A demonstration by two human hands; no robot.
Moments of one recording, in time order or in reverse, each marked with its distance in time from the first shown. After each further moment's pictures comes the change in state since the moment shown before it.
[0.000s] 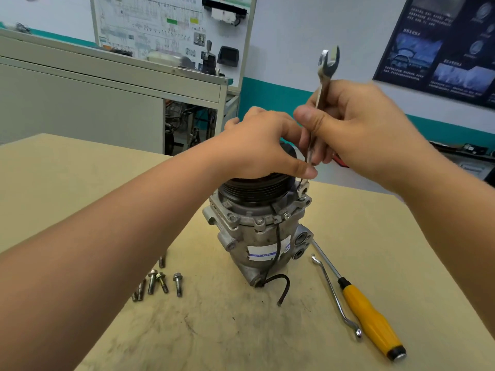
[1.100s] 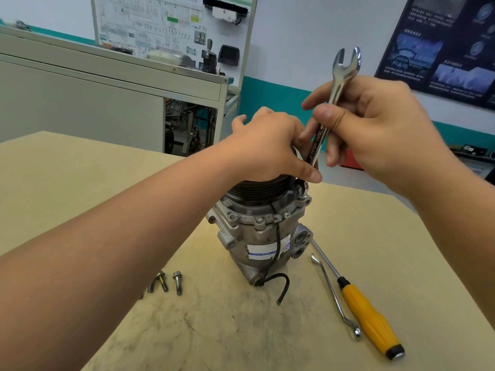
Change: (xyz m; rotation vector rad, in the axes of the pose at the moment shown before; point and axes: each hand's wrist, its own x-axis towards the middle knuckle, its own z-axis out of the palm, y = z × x) left_hand 0.007 0.004 0.010 0.130 0.051 -0.032; right_hand -0.010 -0.004 -0.009 0.090 0.022 -0.056
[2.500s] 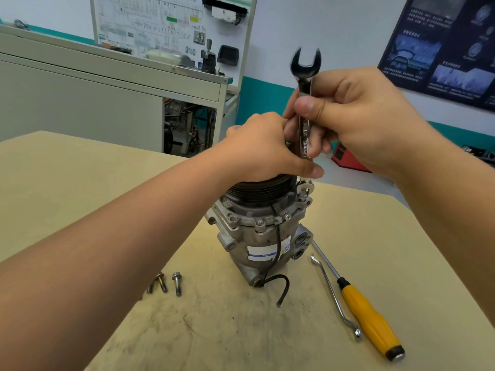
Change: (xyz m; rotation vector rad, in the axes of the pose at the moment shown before) left_hand -0.002 -0.004 0.000 -0.218 -0.035 -0.076; right_hand 0.020 0.003 0.004 0.146 -0.156 0.035
